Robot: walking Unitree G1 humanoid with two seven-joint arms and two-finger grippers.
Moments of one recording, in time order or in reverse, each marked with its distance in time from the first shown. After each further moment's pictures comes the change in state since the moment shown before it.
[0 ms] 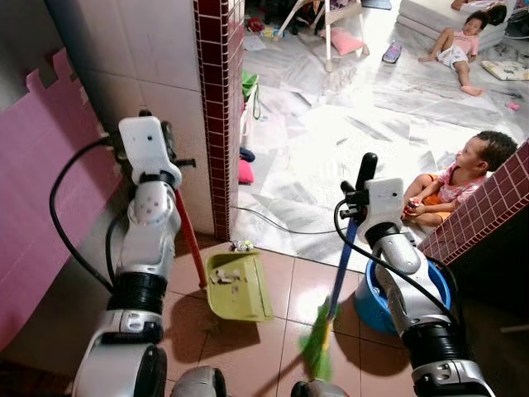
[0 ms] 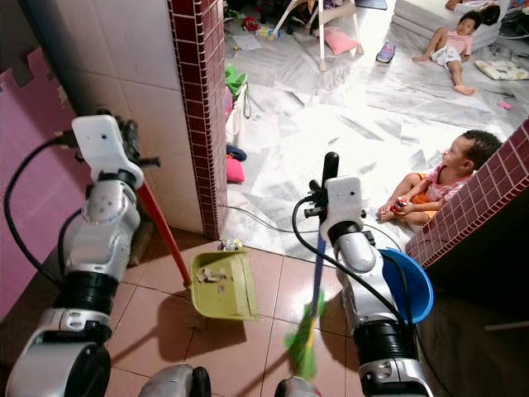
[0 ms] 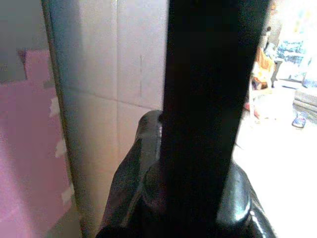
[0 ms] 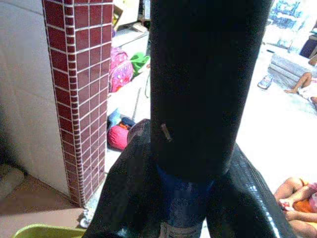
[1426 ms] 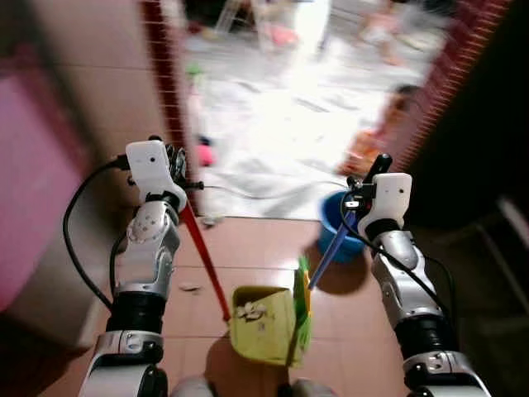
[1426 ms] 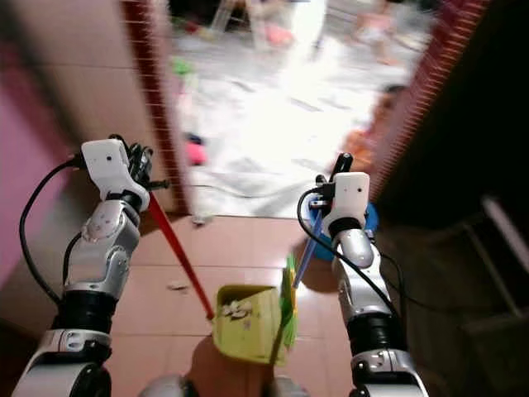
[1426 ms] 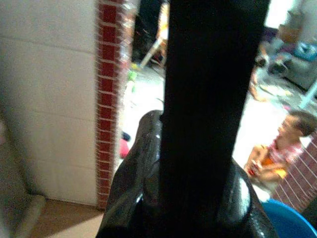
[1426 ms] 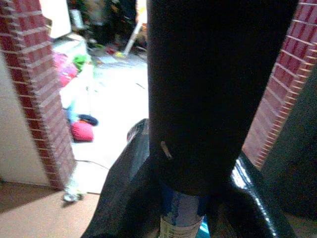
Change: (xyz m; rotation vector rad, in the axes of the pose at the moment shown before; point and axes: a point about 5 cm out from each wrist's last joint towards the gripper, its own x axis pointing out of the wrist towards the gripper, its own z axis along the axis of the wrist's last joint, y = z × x) left arm -0.019 0.008 -0.026 -0.095 0.142 -0.067; right arm 0.006 0.000 -0.003 0.102 -0.006 -0.080
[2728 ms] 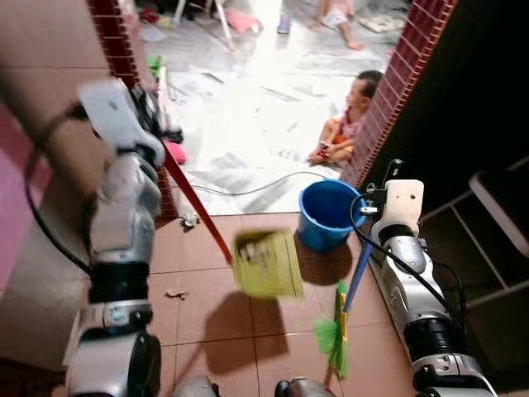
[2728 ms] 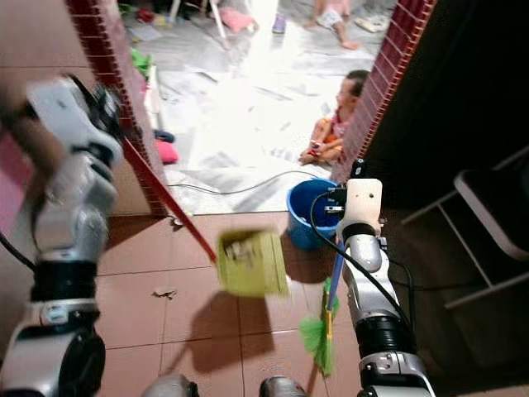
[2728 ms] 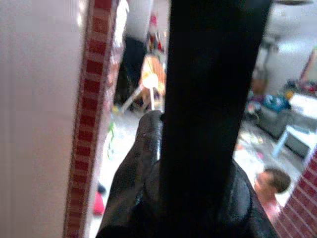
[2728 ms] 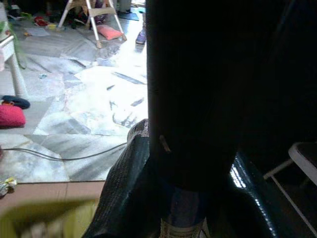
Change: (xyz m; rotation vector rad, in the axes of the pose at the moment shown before) left arm 0.017 0.007 0.090 -0.060 -0.255 0.010; right arm -0.006 -0.023 -0.013 -0.082 0.068 -0.164
